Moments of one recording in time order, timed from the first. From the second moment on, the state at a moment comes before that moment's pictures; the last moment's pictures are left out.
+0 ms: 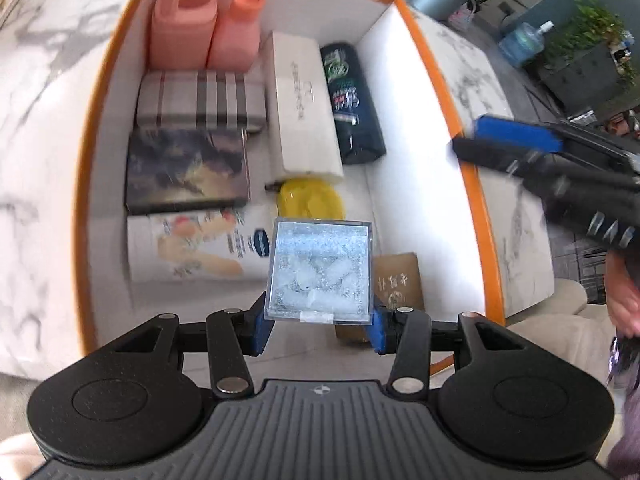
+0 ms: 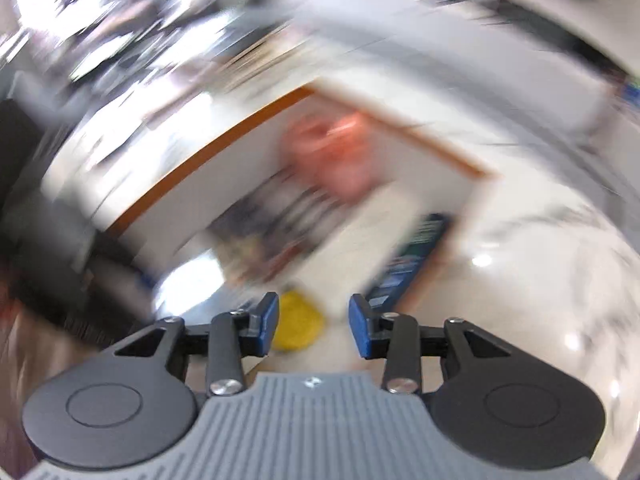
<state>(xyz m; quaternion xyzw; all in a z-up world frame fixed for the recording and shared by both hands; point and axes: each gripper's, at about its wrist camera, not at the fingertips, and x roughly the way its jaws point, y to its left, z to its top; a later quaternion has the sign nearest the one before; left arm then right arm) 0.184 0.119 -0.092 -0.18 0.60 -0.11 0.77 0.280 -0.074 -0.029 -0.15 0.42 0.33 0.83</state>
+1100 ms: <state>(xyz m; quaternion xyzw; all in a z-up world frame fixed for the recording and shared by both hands) 0.201 0.092 -0.090 -0.12 0.62 -0.04 0.77 0.243 -0.147 -0.067 0.08 0.34 0.23 0.91</state>
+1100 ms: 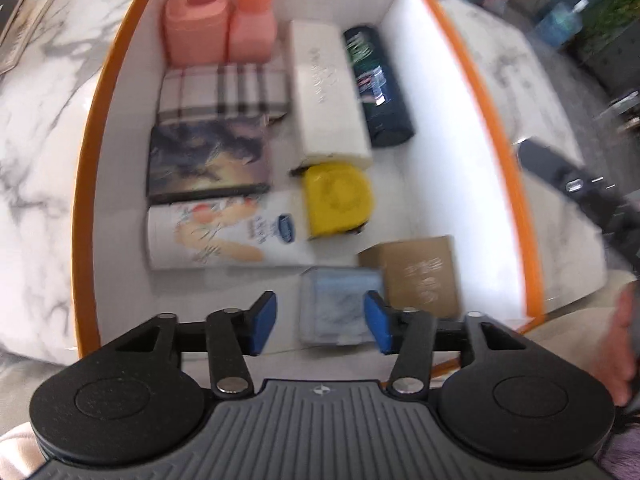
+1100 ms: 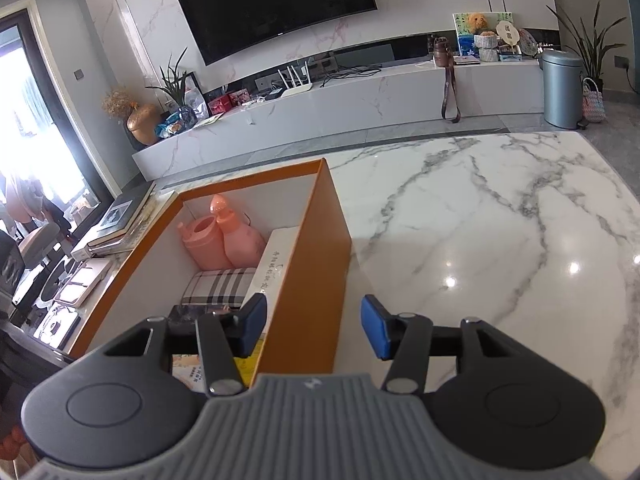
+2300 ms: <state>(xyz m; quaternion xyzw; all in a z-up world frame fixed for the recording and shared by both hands) 0.011 0.046 0.080 -0.01 0.20 0.07 0.98 0.070 -0.145 0.062 0.05 0.26 0.19 0.95</state>
